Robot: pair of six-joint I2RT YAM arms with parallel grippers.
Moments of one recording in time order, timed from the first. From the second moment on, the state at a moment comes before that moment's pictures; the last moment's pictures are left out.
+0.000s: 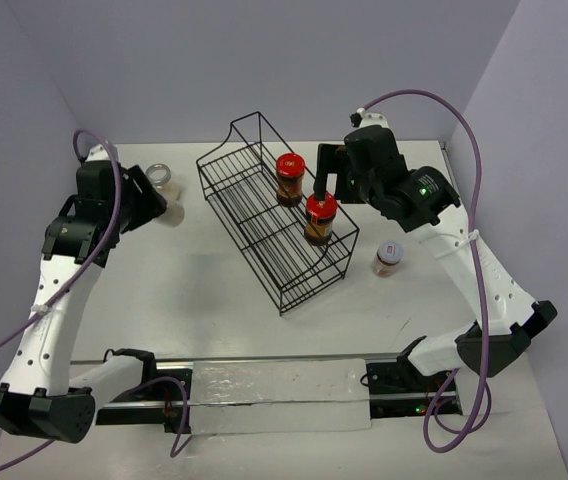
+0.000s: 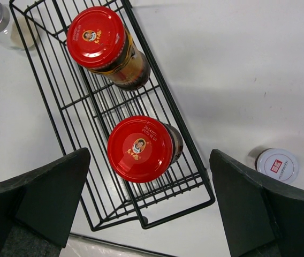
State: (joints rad) left arm -0.17 1.08 1.27 -0.85 -0.16 -0.57; right arm 0.64 1.38 1.74 -0.99 0.32 0.47
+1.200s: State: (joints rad) left arm -0.40 1.80 2.02 -0.86 -0.23 -0.40; right arm 0.64 1.25 1.64 -0.99 0.44 0.52
